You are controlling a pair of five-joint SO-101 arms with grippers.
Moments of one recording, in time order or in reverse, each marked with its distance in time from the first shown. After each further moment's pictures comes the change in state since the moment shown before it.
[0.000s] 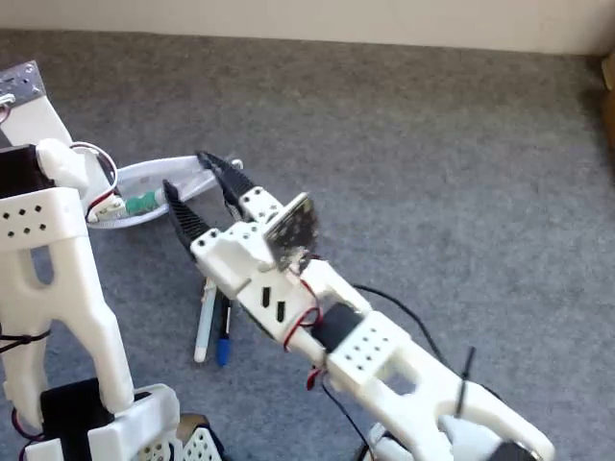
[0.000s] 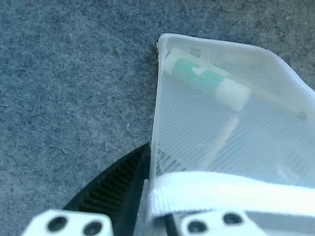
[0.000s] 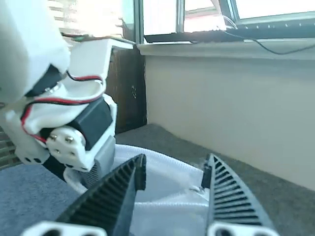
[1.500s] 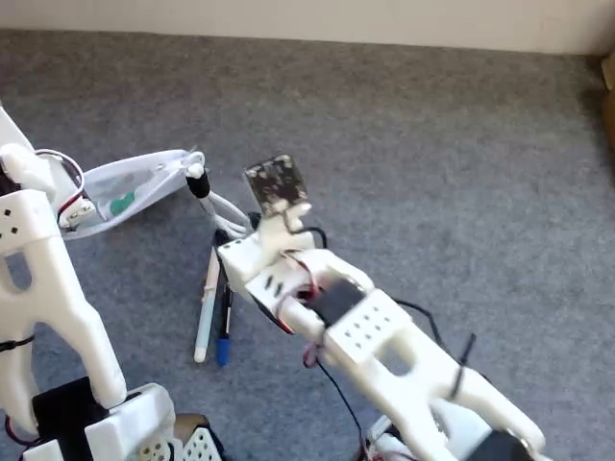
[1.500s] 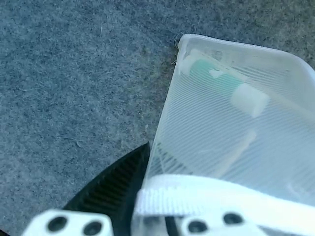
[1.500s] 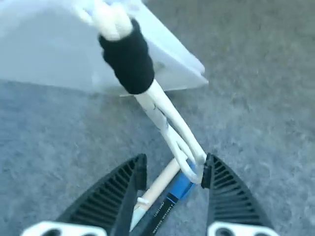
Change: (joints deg) left arm -7.9 0.5 0.4 0.0 0.1; right arm 3.3 10.1 -11.1 42.0 -9.4
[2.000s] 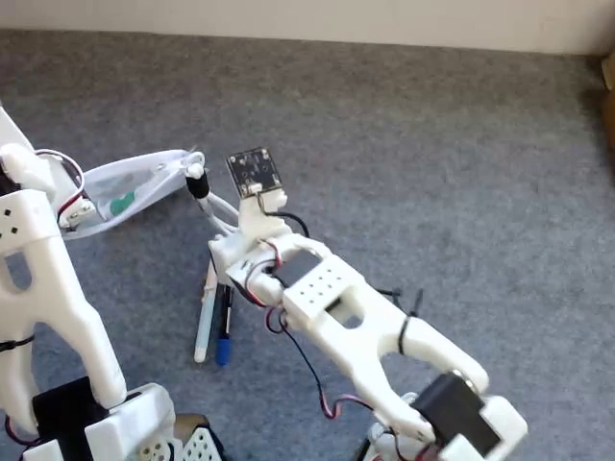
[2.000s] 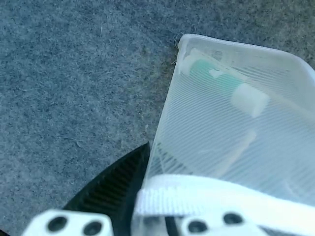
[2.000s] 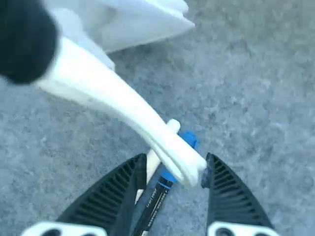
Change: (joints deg) left arm 0.0 0.0 0.0 0.0 0.0; right arm 0.0 20.8 -11.9 5.2 -7.6
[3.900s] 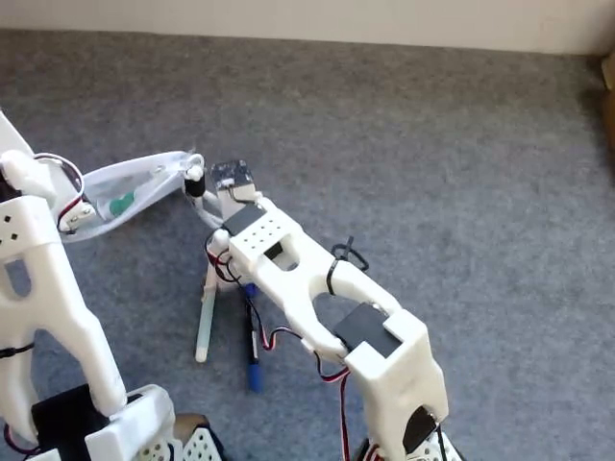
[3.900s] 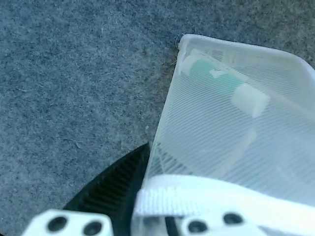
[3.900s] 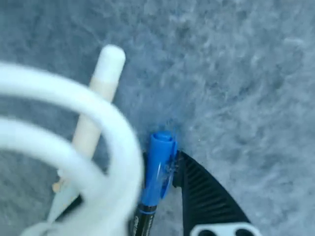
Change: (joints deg) left arm 0.0 -0.7 3.0 -2.4 0.0; right arm 0.2 32.6 -32.8 34.6 -0.7
